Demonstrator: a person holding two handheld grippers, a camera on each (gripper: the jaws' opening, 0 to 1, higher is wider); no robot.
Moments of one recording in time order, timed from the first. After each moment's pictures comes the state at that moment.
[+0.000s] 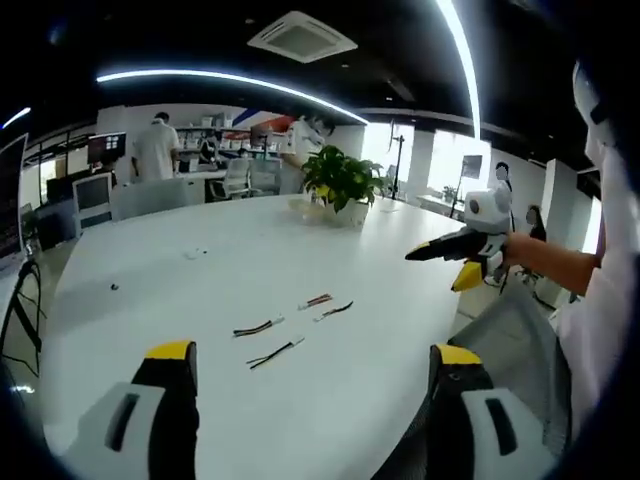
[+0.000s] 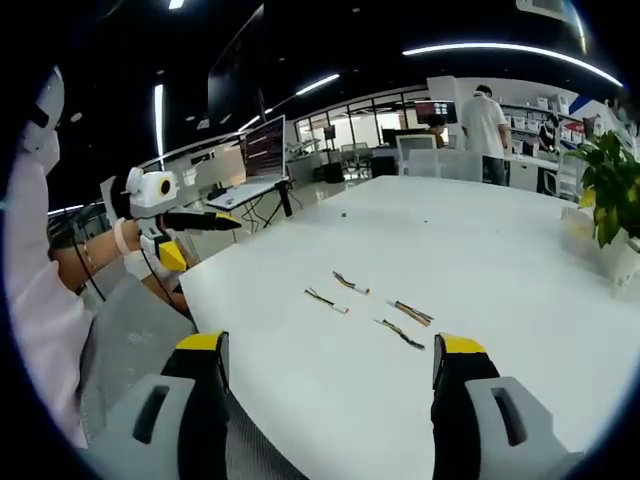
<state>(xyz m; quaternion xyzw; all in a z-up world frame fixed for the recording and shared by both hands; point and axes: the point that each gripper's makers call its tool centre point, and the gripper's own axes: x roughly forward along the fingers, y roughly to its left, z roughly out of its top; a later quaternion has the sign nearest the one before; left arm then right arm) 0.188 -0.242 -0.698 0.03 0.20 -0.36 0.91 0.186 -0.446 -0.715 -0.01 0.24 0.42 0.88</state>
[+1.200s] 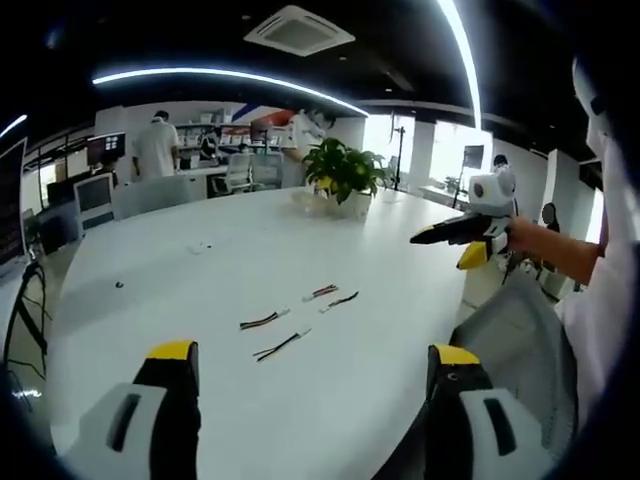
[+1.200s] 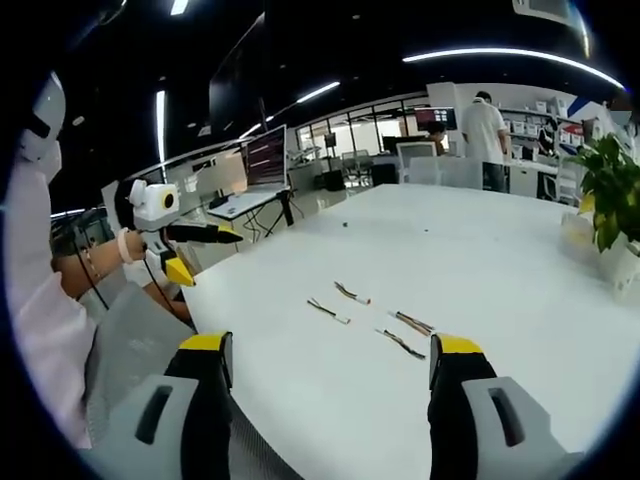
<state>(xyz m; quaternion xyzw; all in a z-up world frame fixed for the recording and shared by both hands) 0.187 -0.236 -0.705 0.04 0.21 -0.35 0.91 0.188 -0.444 -0.703 0.00 0.22 0.42 0.88</state>
